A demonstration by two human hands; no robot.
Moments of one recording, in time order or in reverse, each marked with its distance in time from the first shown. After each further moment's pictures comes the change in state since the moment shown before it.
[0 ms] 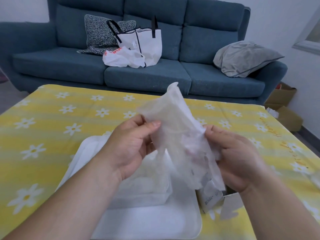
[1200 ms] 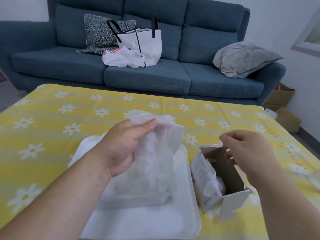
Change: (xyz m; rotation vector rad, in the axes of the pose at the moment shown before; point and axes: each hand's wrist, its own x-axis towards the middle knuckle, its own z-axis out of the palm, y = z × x) left_hand -0.001 0.008 -0.014 0.124 -0.069 -0.025; right_hand -0.006 -0.016 -0.030 -0.995 0.631 -0.140
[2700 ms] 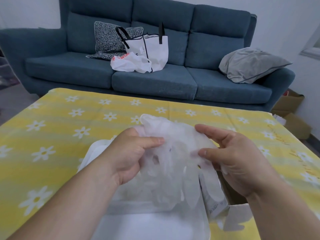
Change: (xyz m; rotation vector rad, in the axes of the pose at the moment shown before) left_hand -0.001 0.000 -0.010 0.047 0.012 -0.028; right_hand -0.020 -0.031 0.031 0.659 -0.453 -0.059
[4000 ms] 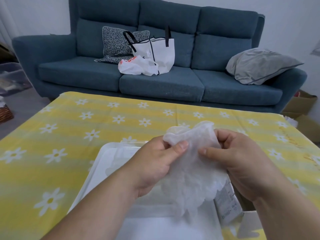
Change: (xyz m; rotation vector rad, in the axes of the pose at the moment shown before) left_hand -0.008 -0.013 0.012 0.226 -0.067 0.046; right_hand -0.003 -0.009 0.023 -0.081 -0.068 -0.029
